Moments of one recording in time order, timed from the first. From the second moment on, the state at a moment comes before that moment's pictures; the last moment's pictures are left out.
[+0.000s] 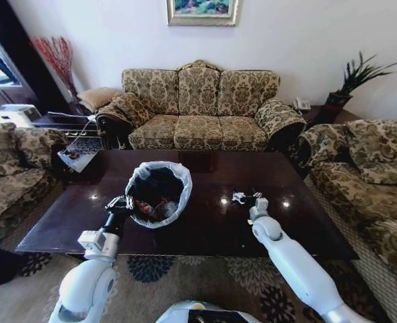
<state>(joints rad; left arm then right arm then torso) 1.63 -1.33 -0.71 -2.39 -0.24 0.18 -0.06 -0.88 1.08 0.07 1.48 0.58 -0.15 0.31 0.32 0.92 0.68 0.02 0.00</state>
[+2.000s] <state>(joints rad) 1.61 -1.28 -0.69 -2.35 -0.25 0.17 -0.06 -0.74 0.82 0.00 2.26 0.84 -0.24 0.30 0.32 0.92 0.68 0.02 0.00</state>
